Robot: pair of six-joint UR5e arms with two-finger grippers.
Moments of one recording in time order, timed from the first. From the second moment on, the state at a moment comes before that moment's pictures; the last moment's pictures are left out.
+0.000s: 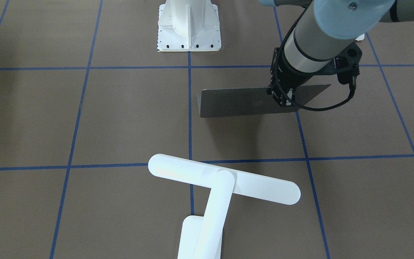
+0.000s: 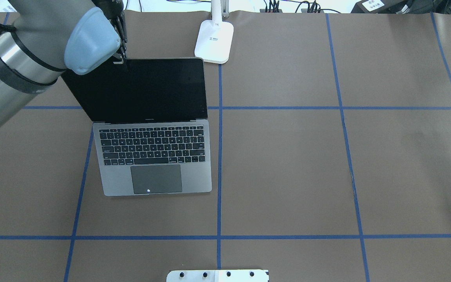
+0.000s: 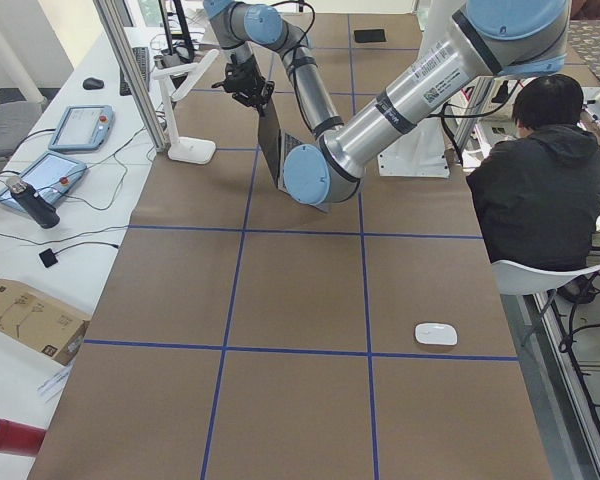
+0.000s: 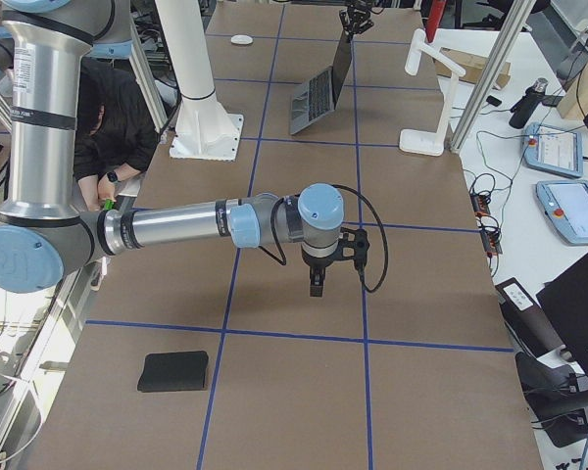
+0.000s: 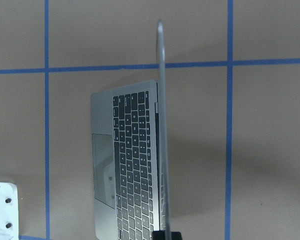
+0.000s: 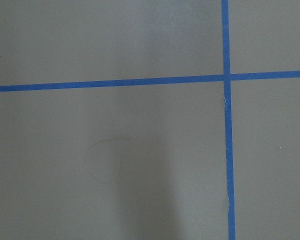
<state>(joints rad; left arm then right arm) -0.99 -2.53 -1.67 -0.80 -2.36 -2.19 1.49 -1.71 1.87 -1.57 2.44 0.21</state>
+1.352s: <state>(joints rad) -0.97 -2.56 -1.28 -1.28 -2.30 -2.29 1.49 -1.72 1.86 -1.57 2.46 0.21</state>
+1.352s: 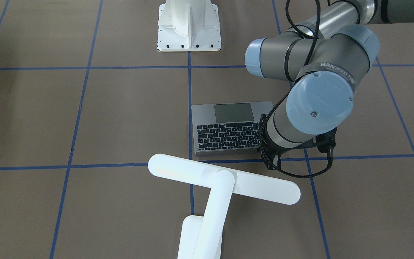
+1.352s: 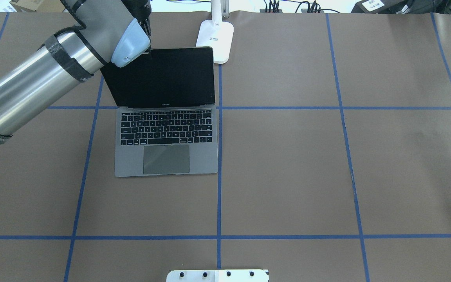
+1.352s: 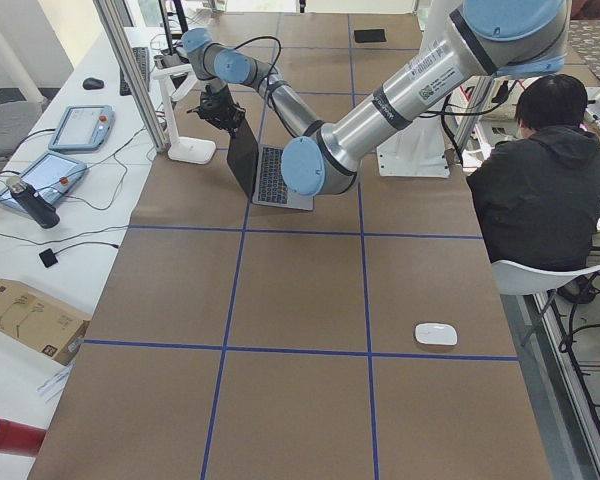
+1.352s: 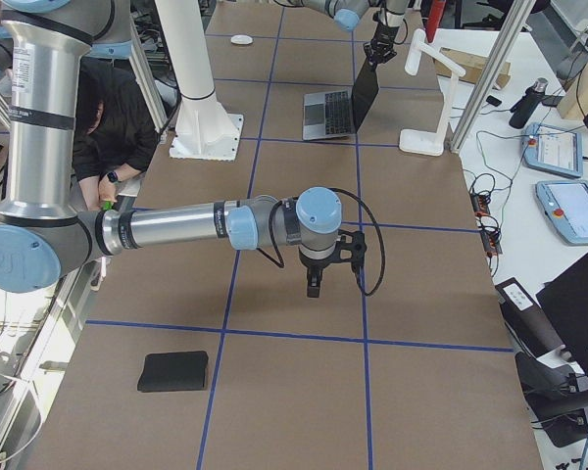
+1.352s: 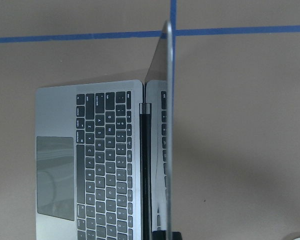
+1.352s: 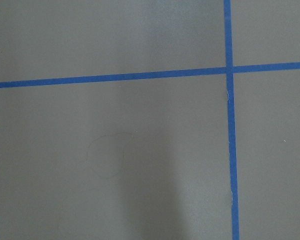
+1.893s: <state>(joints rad) -0.96 -2.53 -1.25 -1.41 -2.29 -2.31 1.49 -1.72 1.86 -1.57 2.48 0.21</state>
